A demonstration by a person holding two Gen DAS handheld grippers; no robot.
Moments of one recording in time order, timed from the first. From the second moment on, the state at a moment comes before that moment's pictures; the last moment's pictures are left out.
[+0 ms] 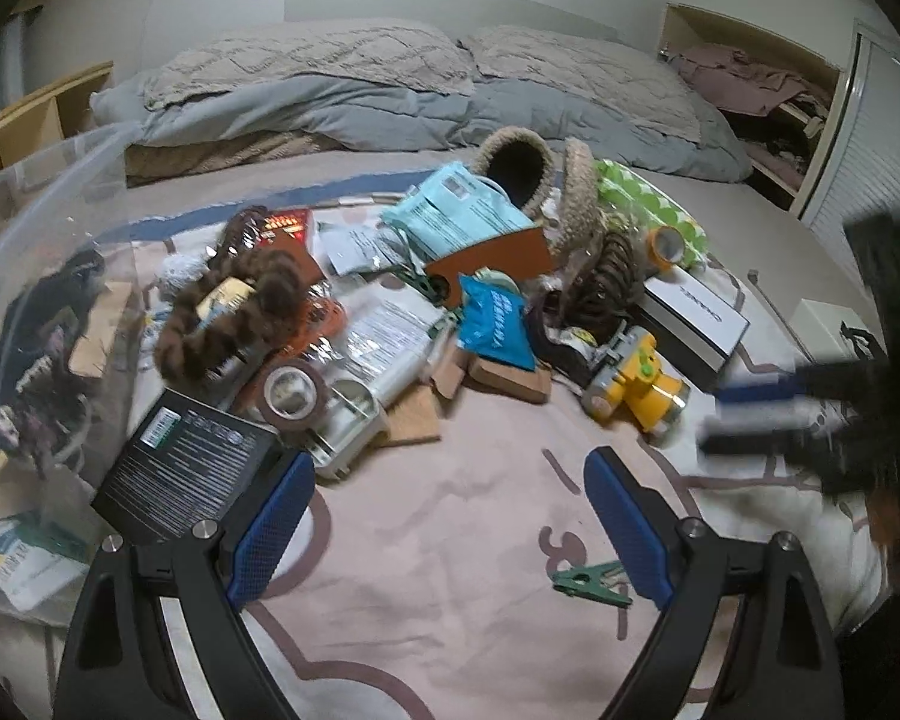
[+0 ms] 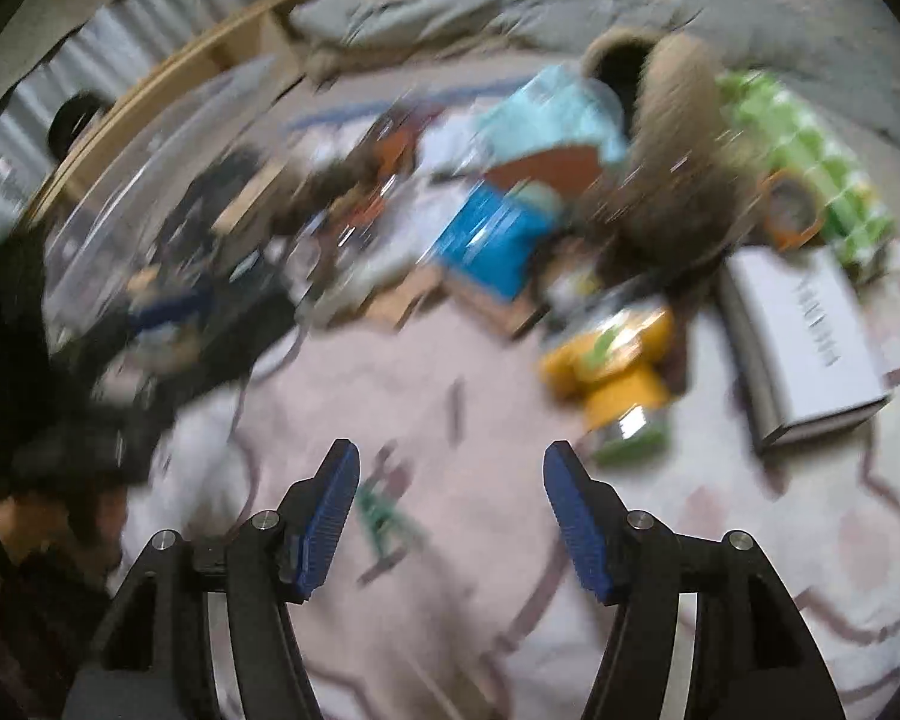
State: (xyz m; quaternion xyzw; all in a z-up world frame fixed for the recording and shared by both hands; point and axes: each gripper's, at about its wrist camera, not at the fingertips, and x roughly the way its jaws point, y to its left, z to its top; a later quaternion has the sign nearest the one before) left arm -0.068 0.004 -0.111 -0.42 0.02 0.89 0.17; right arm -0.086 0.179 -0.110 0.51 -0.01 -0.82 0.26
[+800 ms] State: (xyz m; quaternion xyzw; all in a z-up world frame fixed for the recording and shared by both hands) left arm -0.045 0.050 -0.178 -0.48 0.07 0.83 0.27; right arm -0.138 0.166 -0.174 0.55 0.14 -0.81 0.17
